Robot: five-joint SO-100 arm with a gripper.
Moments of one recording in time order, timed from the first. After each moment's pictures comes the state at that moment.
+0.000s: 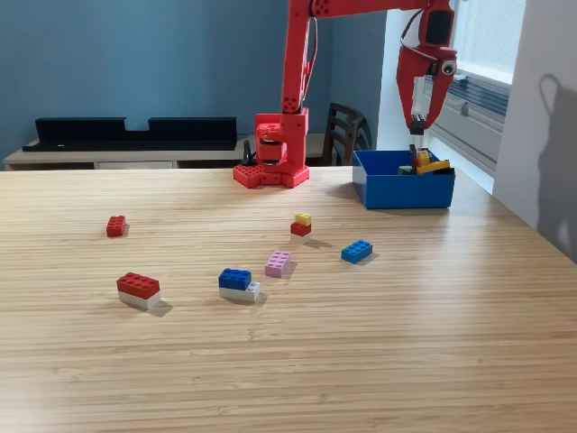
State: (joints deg) arm -79.5 86.8 74.2 94.8 3.5
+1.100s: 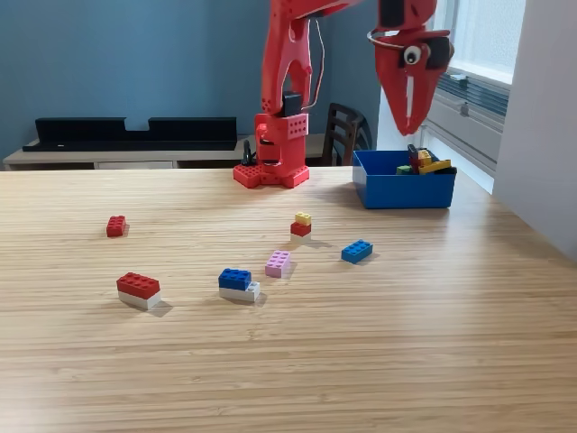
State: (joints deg) arm -34.4 86.8 64.3 94.8 6.7
